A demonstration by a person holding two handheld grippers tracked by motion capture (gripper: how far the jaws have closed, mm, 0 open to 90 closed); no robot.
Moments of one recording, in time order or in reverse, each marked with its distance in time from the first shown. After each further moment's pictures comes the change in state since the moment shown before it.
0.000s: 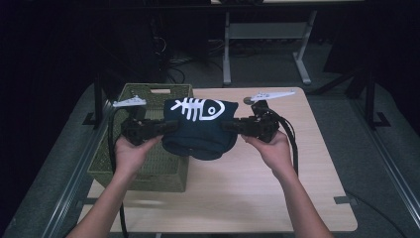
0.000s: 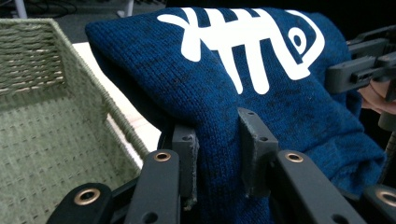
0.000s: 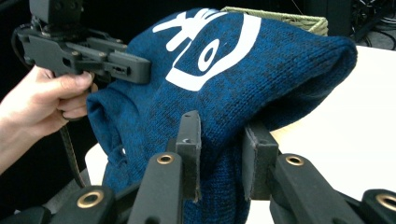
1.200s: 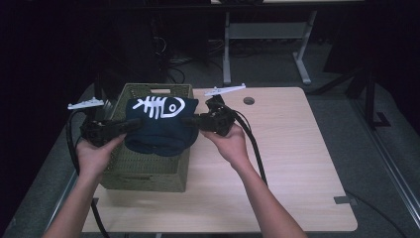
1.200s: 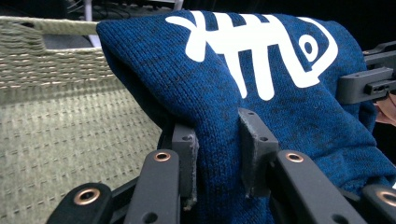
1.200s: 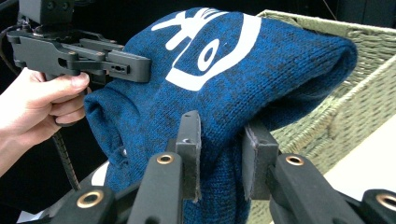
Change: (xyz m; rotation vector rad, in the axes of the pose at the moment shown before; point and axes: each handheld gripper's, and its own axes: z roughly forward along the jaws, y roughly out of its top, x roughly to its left) left arm 0.052 -0.014 -0.071 -0.046 0.151 -0.065; right arm 0.038 0.027 0.091 0.020 0.057 -0.038
